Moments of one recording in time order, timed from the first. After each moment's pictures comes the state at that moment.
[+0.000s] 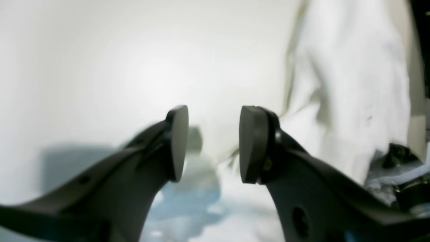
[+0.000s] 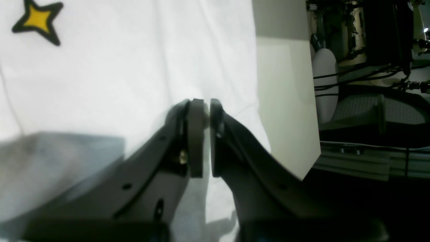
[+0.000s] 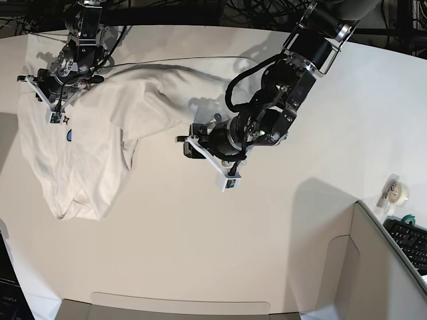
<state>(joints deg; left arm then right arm) -15.1 -7.1 30.2 91.7 -47.3 19.6 54.9 -12.2 4.3 15.9 93.0 -33.6 -7.0 -50.6</state>
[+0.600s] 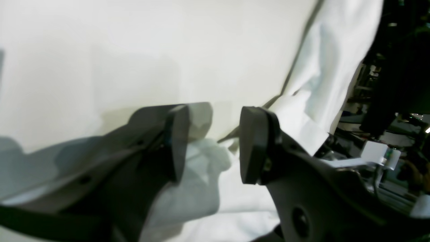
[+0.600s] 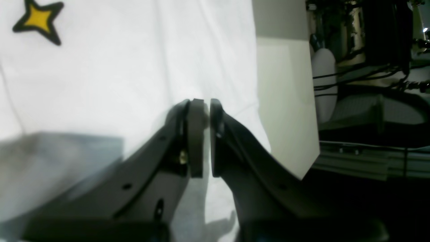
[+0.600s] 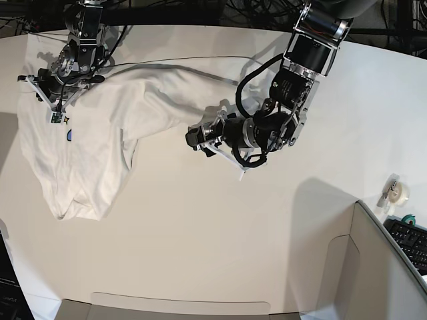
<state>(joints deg) -14.5 -5.3 21.6 75.8 -65.3 13.8 56.4 -12.5 4.5 14.3 93.0 -34.3 -7.1 -51.2</state>
